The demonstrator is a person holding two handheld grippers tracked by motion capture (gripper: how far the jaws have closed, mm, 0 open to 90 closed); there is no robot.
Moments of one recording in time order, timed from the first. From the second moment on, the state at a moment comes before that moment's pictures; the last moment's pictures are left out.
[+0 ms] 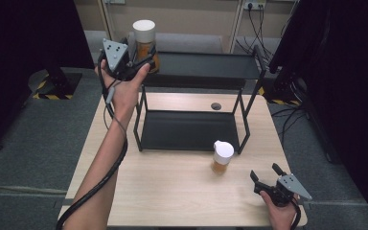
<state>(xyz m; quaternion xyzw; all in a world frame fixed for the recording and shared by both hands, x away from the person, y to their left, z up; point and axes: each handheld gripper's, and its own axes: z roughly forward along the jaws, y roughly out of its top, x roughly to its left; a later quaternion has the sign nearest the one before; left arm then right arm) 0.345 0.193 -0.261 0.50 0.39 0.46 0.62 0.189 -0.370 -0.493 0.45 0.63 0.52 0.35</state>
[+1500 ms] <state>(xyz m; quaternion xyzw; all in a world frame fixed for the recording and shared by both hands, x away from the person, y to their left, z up) 0.262 0.208 -0.334 0.56 0.34 0.44 0.61 0.188 -0.369 -0.493 0.45 0.64 0.52 0.36</state>
